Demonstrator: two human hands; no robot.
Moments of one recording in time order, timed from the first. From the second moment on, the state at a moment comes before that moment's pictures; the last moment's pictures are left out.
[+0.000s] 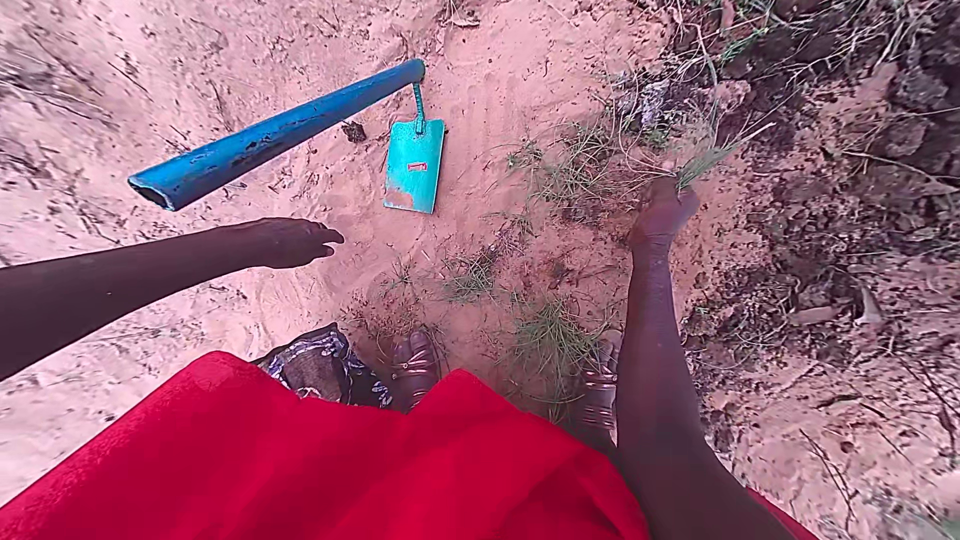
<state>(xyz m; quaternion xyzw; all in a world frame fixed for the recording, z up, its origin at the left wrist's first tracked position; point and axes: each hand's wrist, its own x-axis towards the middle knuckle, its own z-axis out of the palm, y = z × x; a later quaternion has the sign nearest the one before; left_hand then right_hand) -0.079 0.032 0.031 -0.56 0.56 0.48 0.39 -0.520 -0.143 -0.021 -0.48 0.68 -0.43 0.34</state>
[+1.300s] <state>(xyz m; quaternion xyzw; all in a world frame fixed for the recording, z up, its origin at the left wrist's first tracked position) 0.002 0.143 -0.032 -0.60 0.56 0.45 0.35 -0.510 -0.234 -0.014 -0.65 0.73 0.15 0.16</state>
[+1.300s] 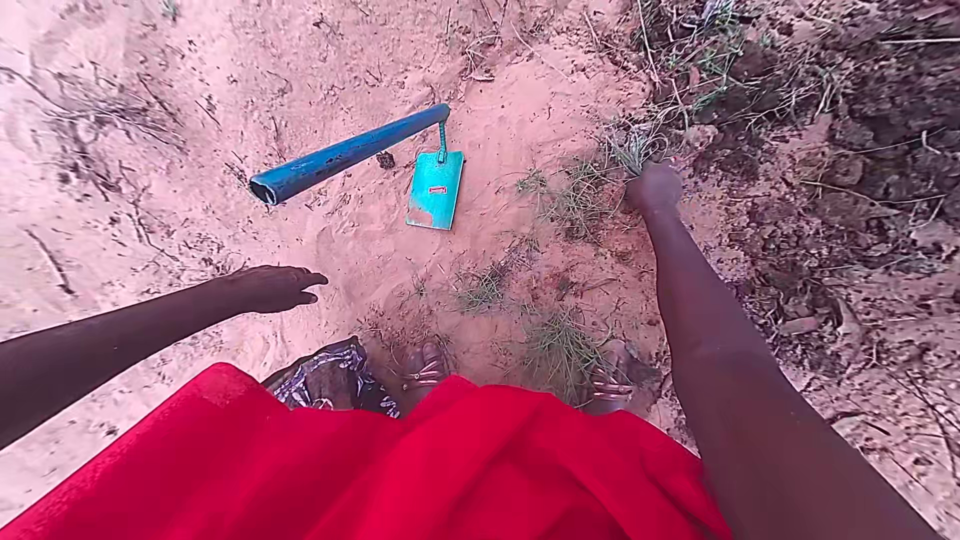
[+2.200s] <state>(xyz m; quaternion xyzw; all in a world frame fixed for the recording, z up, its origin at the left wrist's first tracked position) -0.074 0.046 0.045 -0.57 0.61 0.41 0.36 -0.564 -0.203 -0.014 -0.62 0.75 0.08 0.22</state>
